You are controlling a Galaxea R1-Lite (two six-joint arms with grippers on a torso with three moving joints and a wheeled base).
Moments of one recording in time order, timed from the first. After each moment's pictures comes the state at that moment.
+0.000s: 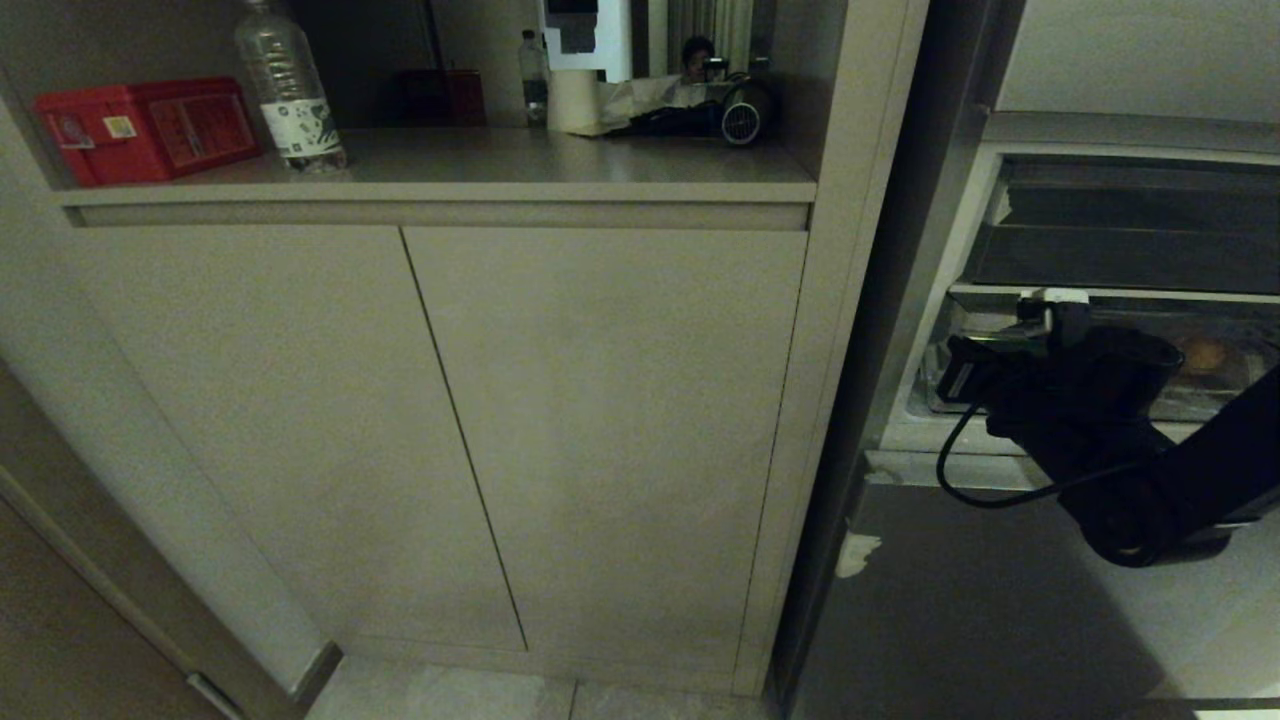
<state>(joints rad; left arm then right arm) 0.00 0.00 -0.02 0.05 -0.01 0.08 0.06 2.07 -0.86 -1.32 -0.03 0.06</state>
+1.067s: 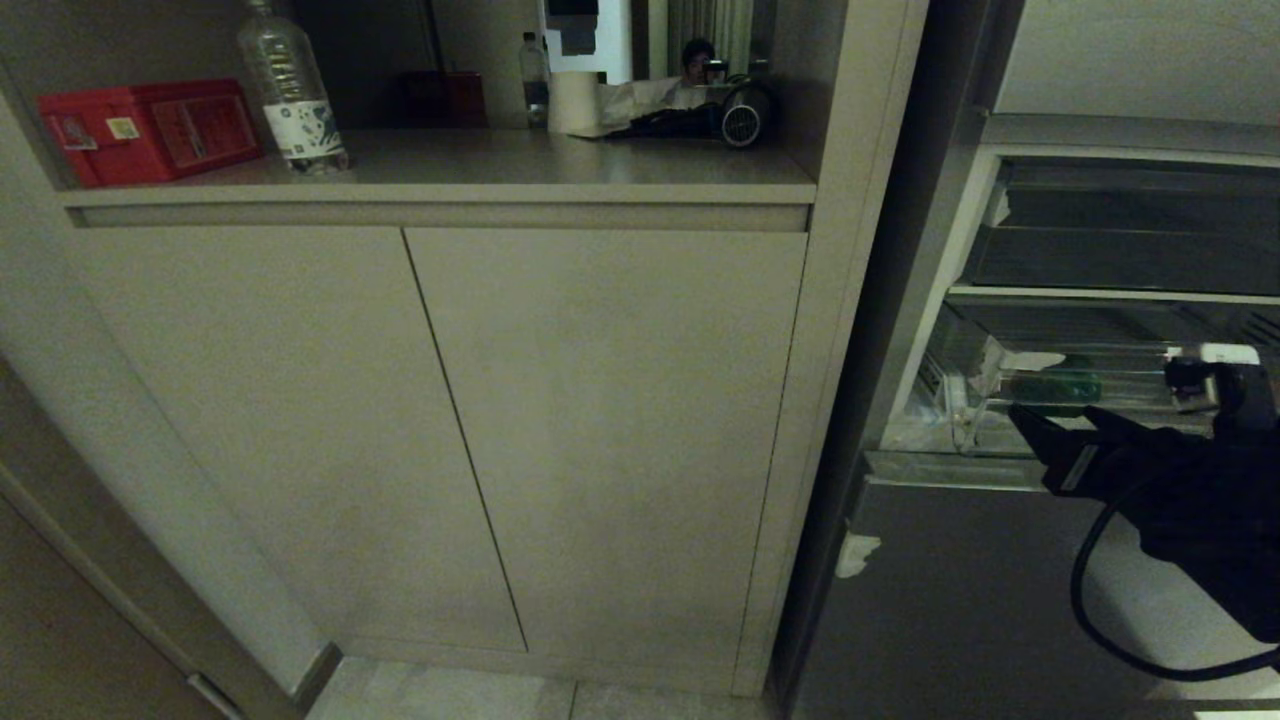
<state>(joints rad) 0.00 0.00 -0.02 0.05 -0.01 0.08 0.06 1.63 -0.33 -1.30 -0.11 0.06</state>
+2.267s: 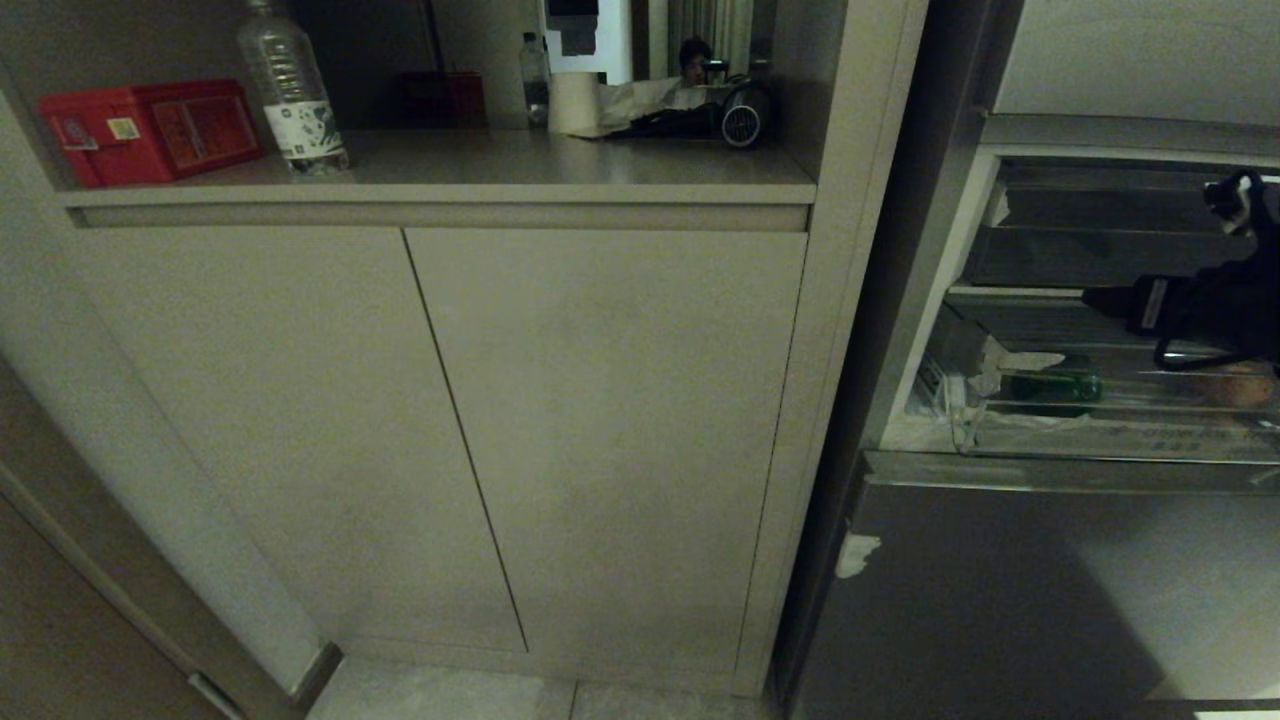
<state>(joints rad) 0.00 0.00 -0.02 0.05 -0.01 0.08 -0.24 1.77 -1.24 -0.32 -0.02 -0.01</state>
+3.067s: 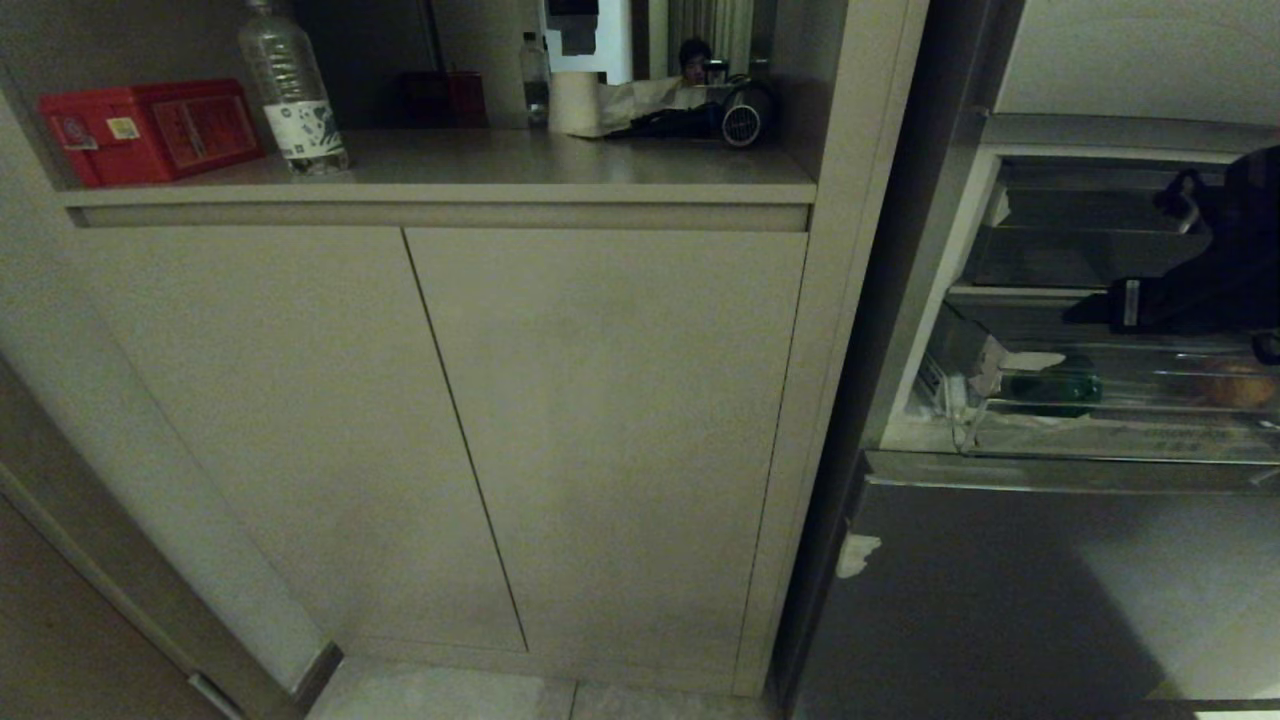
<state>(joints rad) 0.00 0.00 -0.02 0.05 -0.01 0.08 -0.25 1.91 -1.64 0.20 -0.02 -0.04</state>
